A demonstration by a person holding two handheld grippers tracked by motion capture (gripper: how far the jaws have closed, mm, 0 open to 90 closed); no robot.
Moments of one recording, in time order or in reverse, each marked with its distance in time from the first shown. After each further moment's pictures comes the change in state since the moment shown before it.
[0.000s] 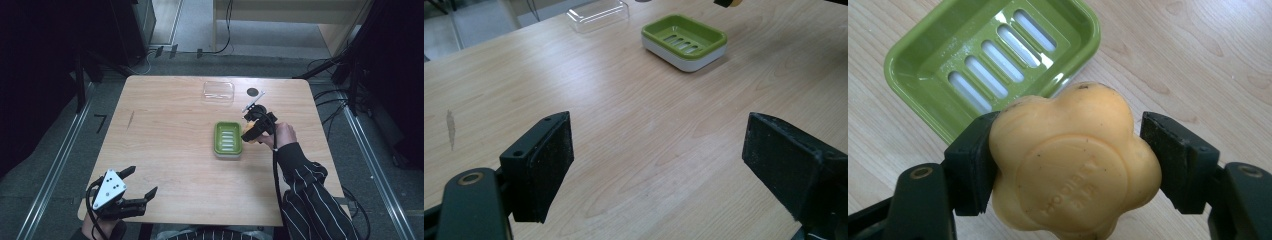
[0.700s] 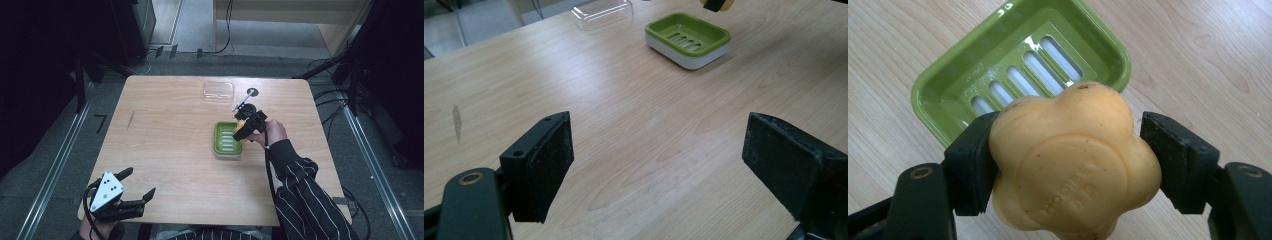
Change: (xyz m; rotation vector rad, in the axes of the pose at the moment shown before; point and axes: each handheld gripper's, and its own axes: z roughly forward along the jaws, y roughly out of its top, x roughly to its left) left arm 0.000 -0.003 -0.005 0.003 0.014 -0.008; right arm 0.014 0.021 0.010 -0.004 0.027 -0.051
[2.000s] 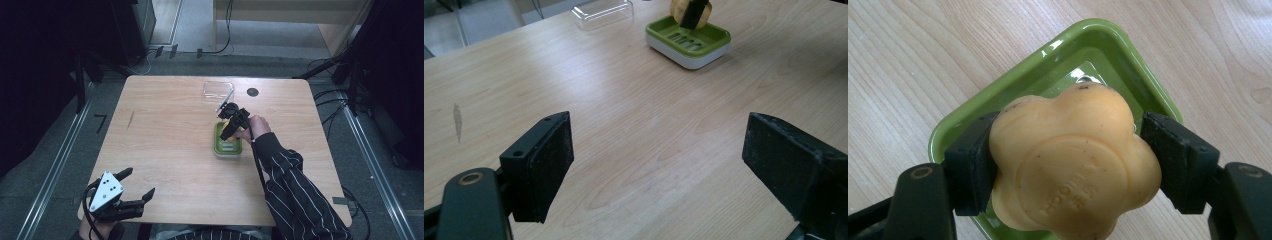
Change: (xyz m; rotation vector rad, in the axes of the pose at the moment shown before) left arm 0.000 -0.001 0.000 -0.002 0.000 -0.004; right arm 0.016 0.037 0.030 0.071 0.050 -0.085
